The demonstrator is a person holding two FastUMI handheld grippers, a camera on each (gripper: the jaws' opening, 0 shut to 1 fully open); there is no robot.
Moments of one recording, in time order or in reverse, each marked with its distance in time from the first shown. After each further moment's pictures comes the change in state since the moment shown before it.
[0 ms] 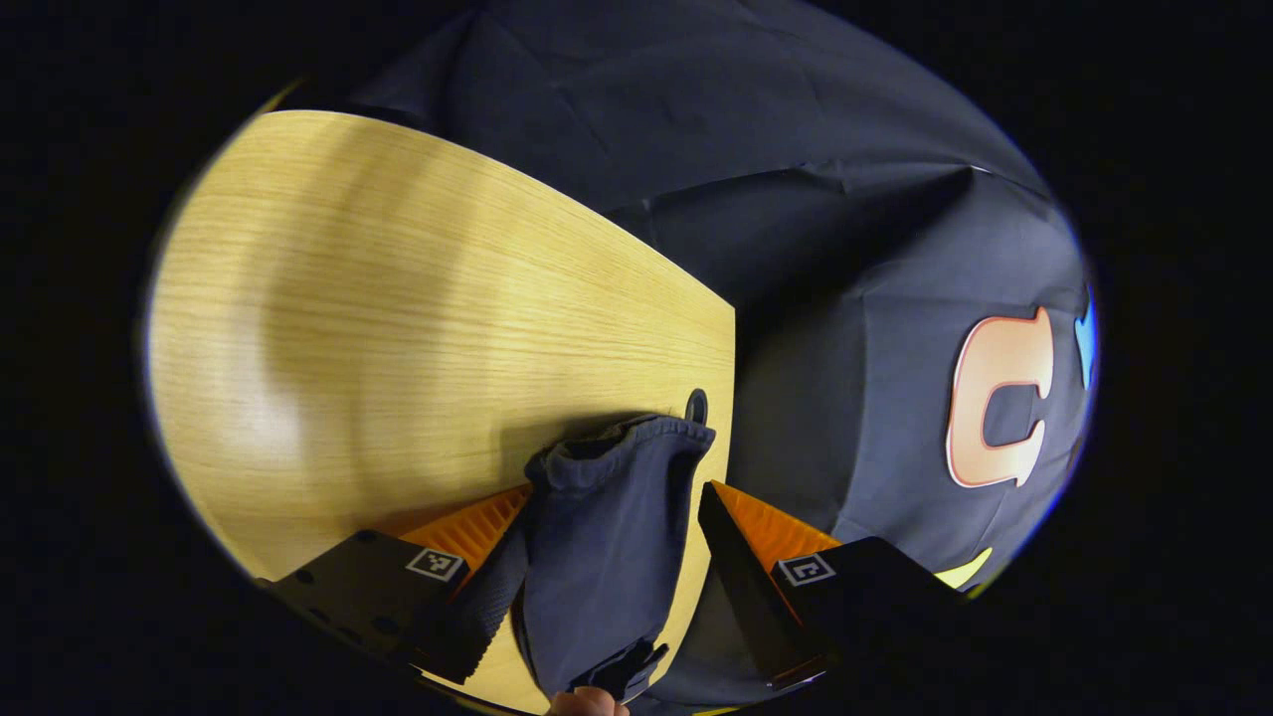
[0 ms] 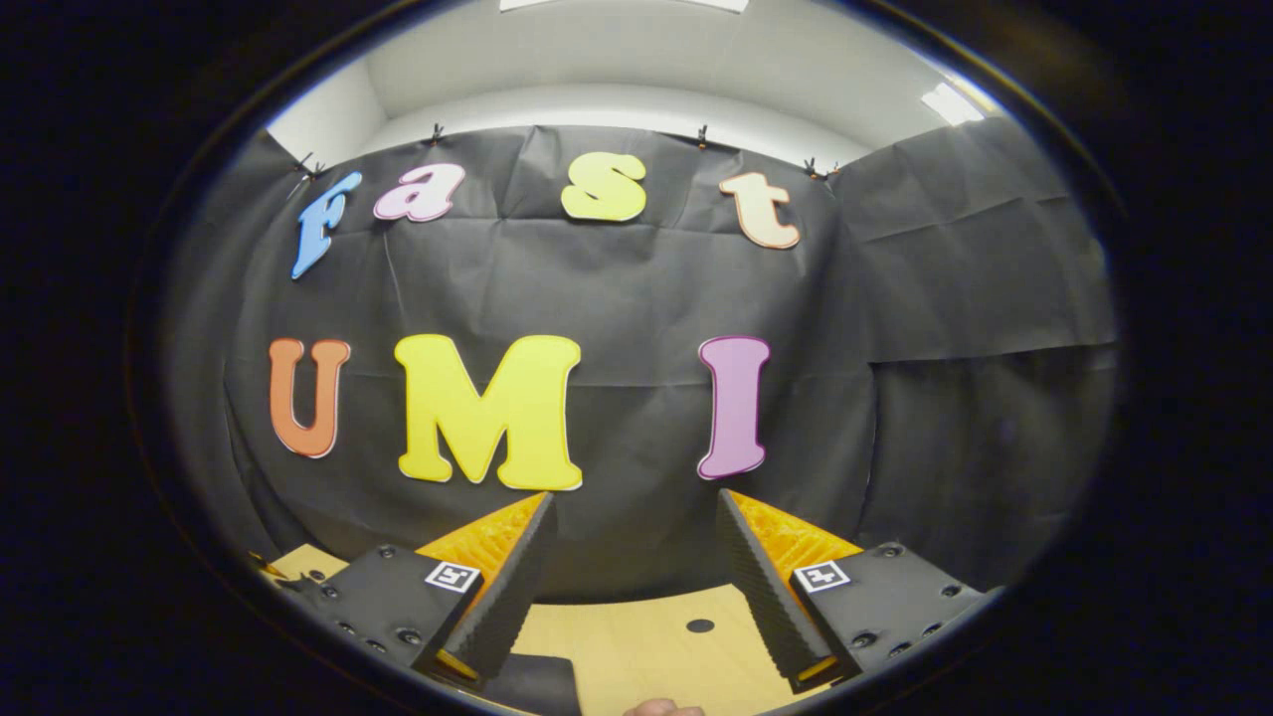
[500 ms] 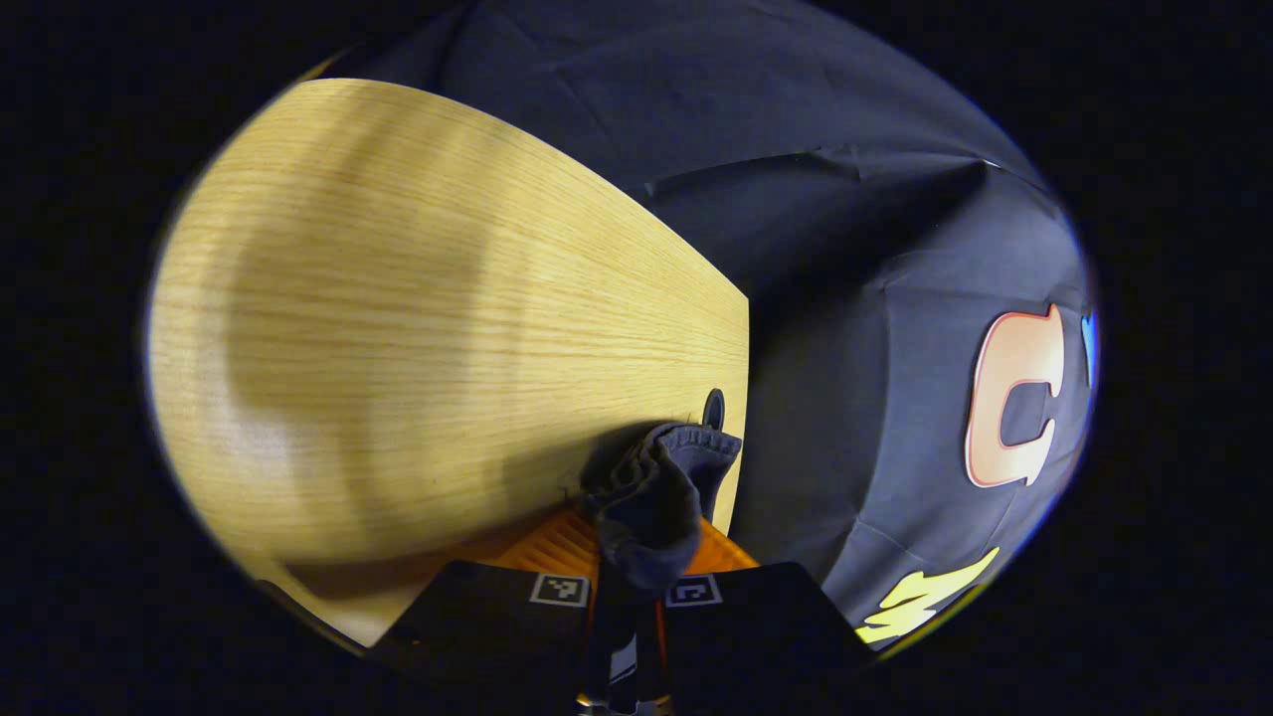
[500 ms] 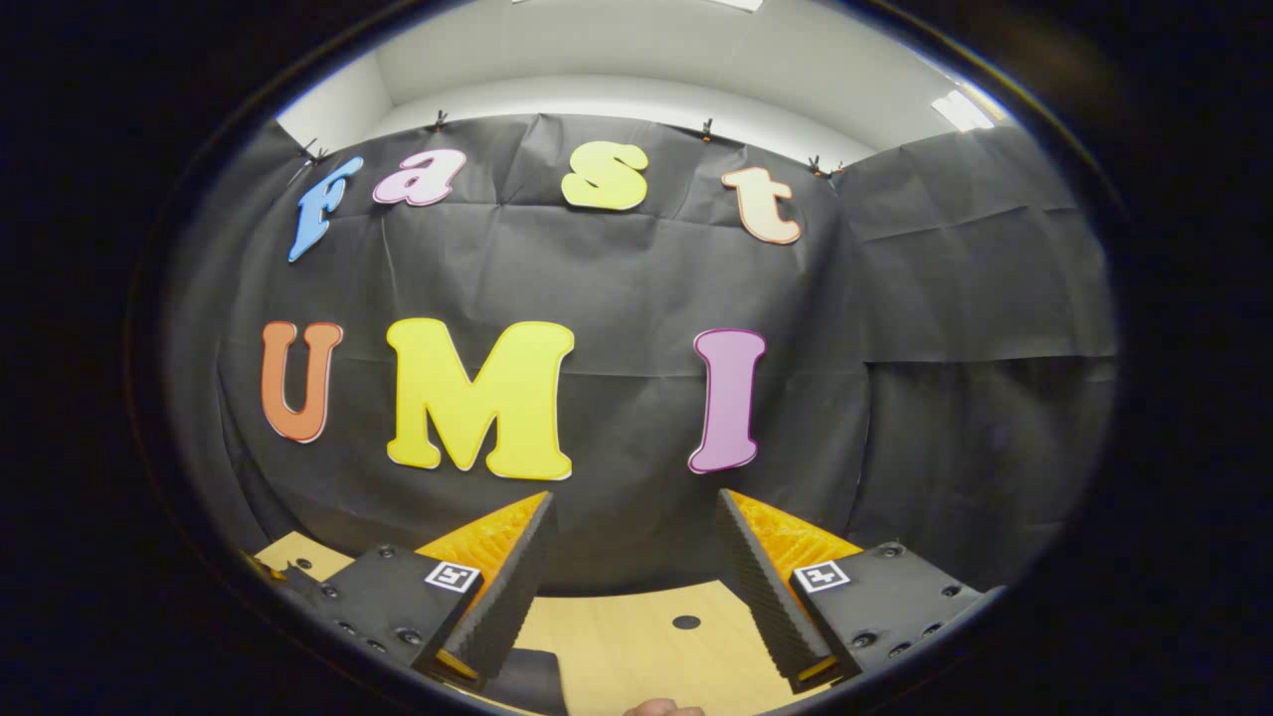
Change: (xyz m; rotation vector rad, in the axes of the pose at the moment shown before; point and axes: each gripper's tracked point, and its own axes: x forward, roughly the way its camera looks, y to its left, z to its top) left arm 0.023 0.015 -0.001 0.047 0.043 0.019; right arm 0.002 -0.005 0.000 -0.032 0.018 -0.020
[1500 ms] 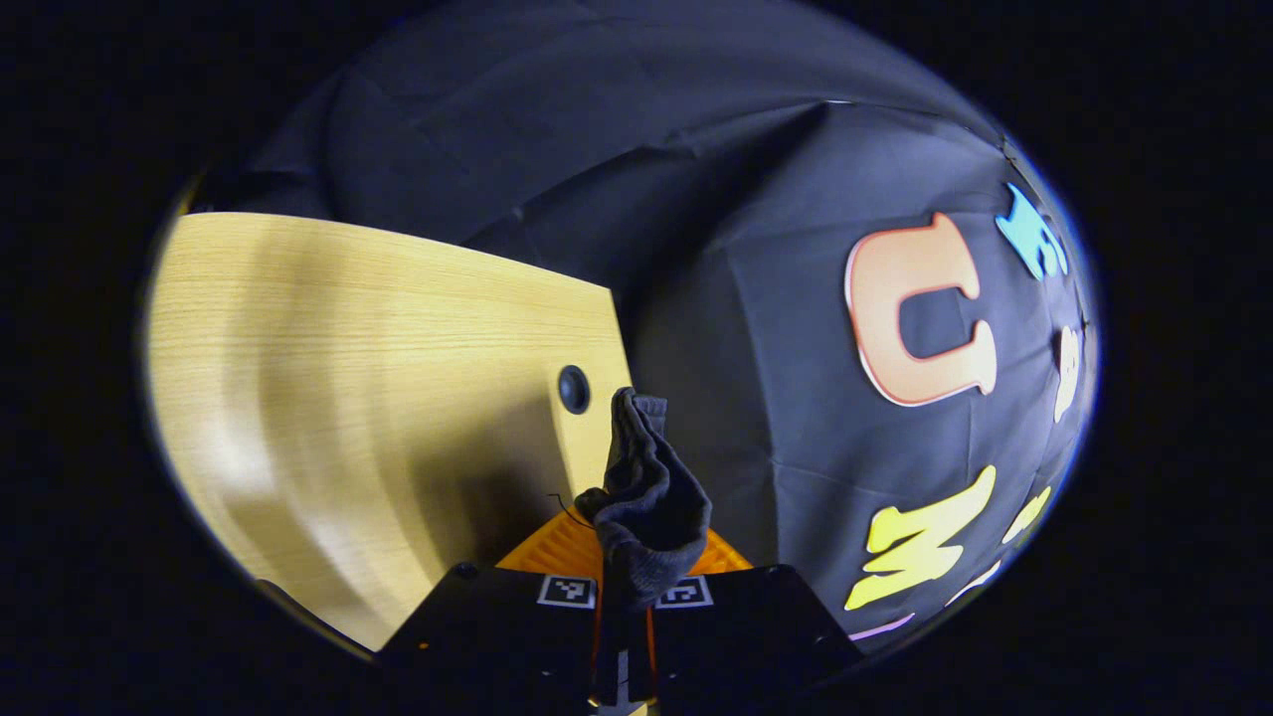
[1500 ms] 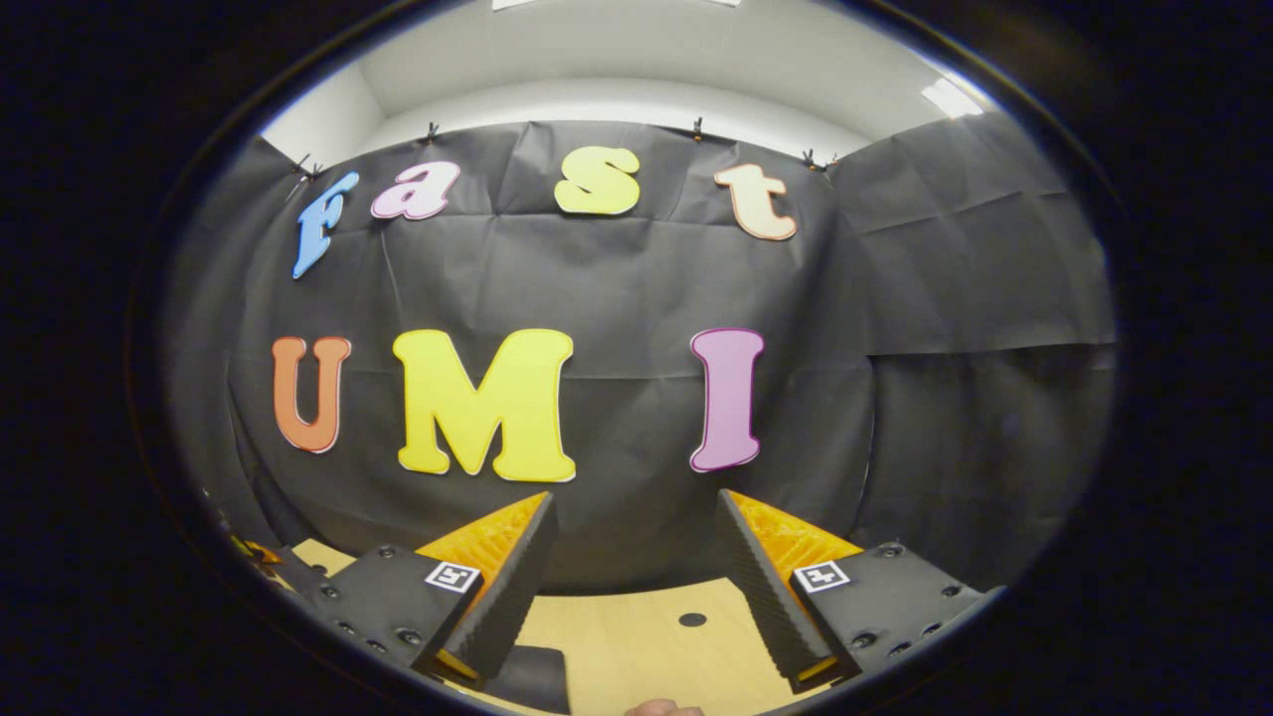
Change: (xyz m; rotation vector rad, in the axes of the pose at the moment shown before) left arm -0.074 -0.106 -0.043 0.239 -0.034 -0.191; right arm -0.012 -0.022 0.004 0.038 0.016 0.039
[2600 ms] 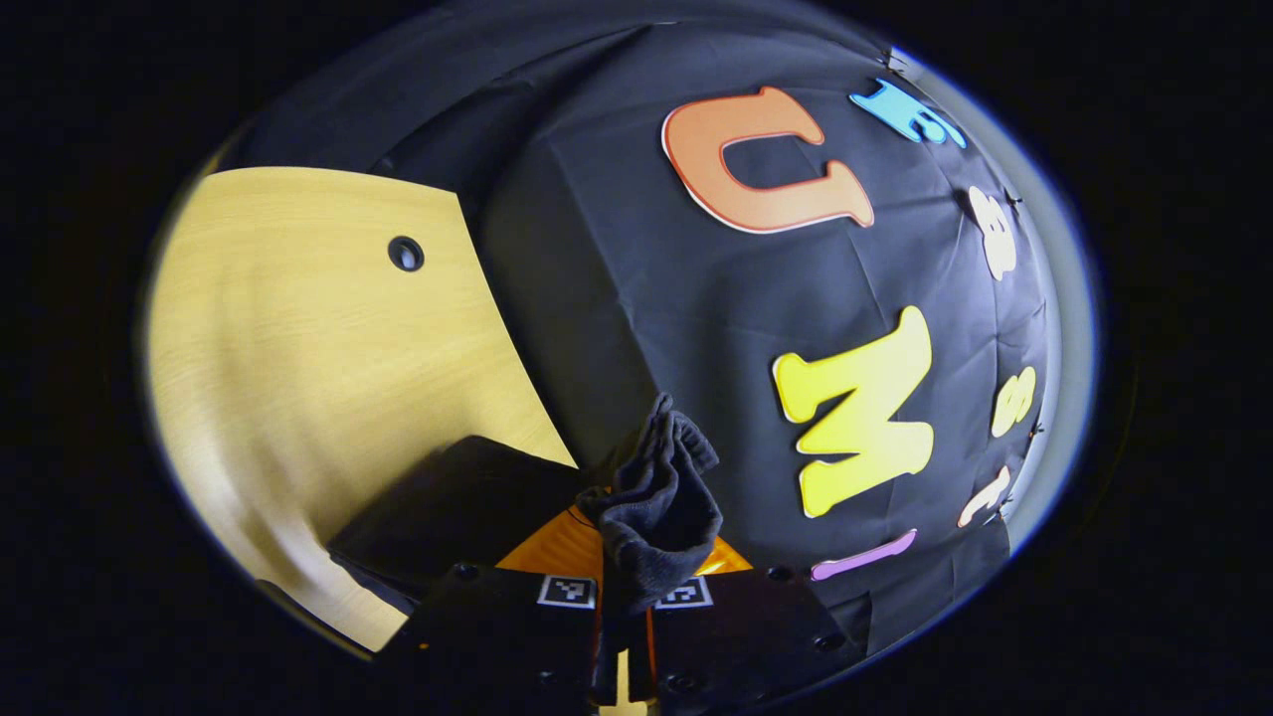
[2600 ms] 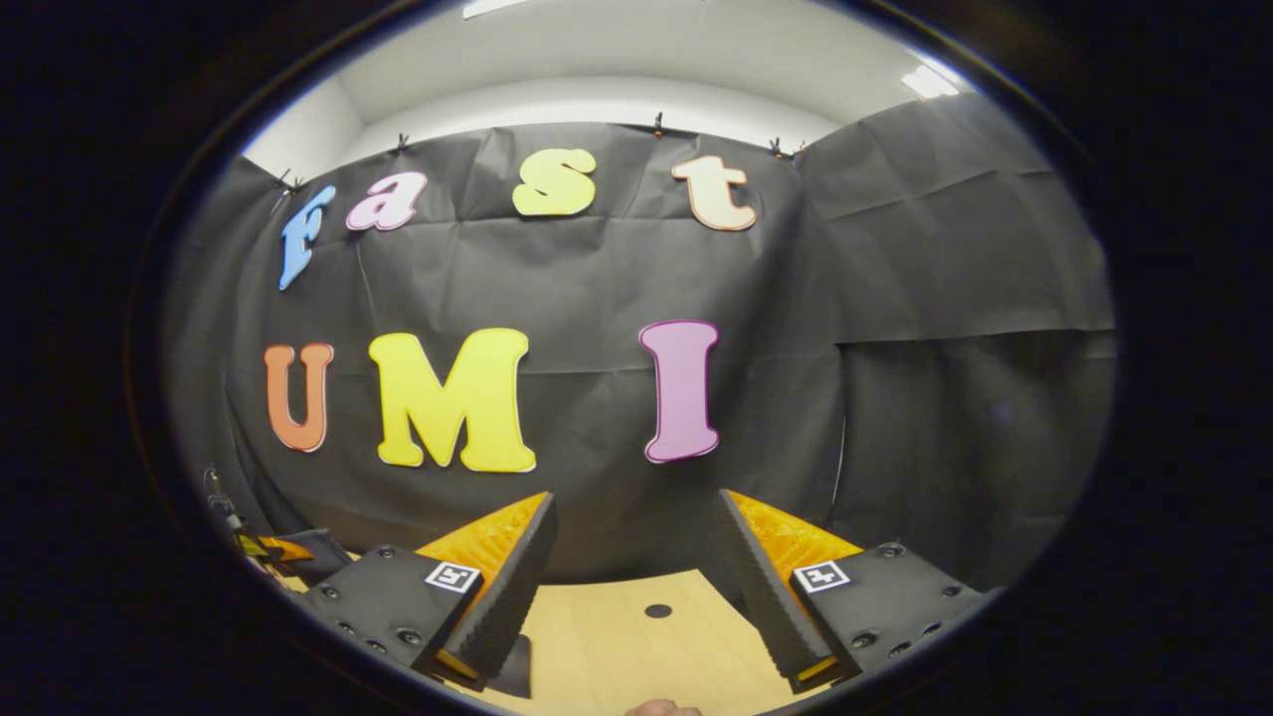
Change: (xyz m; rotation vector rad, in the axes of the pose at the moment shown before) left arm -0.036 -0.131 -0.194 0.174 0.161 -0.173; right arm -0.016 -0.074 0.000 0.036 0.026 -0.023
